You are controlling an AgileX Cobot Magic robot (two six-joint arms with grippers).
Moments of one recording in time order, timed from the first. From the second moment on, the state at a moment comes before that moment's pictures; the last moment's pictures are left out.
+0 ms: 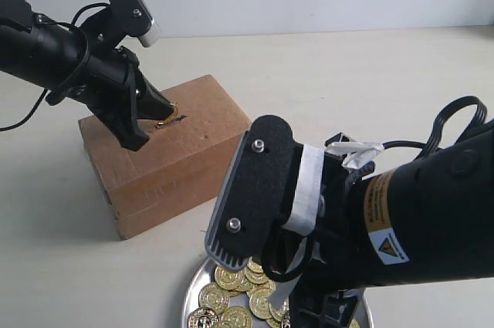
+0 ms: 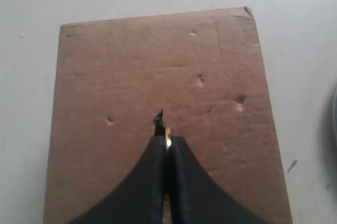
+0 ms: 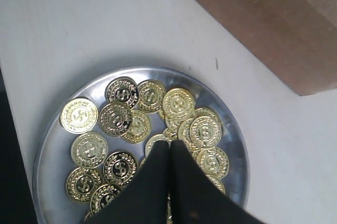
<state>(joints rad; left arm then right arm) -0.39 1.67 -1.02 -0.79 0.56 1.40 0.98 1.26 -0.71 -0.08 0.53 -0.13</state>
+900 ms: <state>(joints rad) -0.39 1.71 -1.02 -0.81 0.54 1.43 0.98 1.26 -0.71 -0.08 0.53 -0.13</state>
